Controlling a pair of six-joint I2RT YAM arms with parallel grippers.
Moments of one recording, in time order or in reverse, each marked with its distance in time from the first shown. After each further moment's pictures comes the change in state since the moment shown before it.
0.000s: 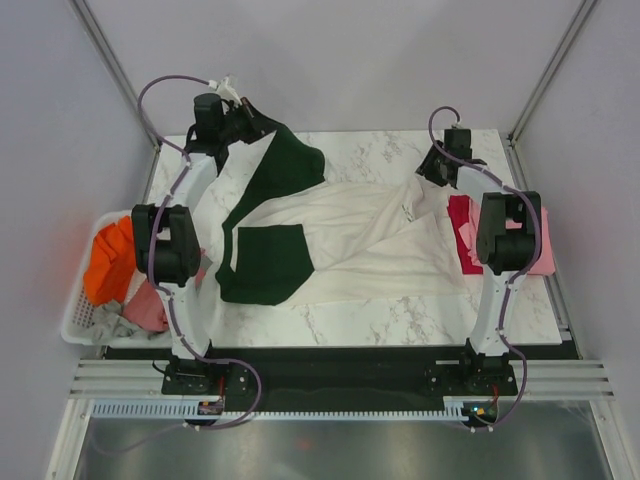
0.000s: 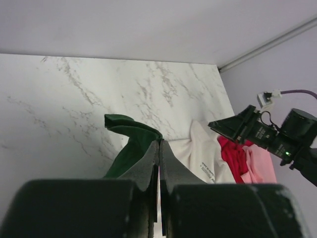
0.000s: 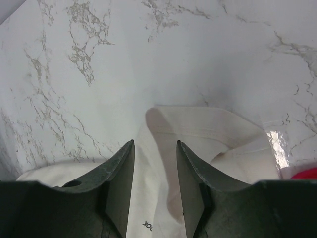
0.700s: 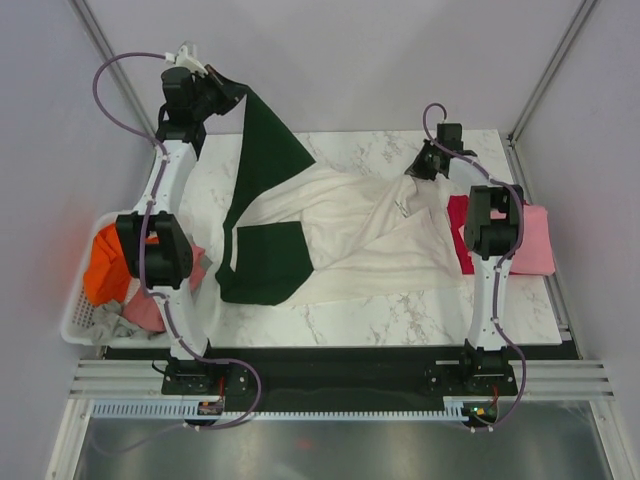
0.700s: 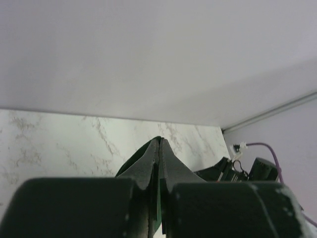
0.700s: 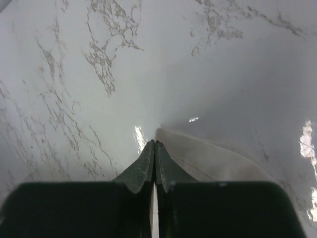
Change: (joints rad) left arm 0.063 -0.089 0.143 -0.082 -0.163 -0.060; right arm -0.004 0.243 0.311 -0.136 -0.190 -0.009
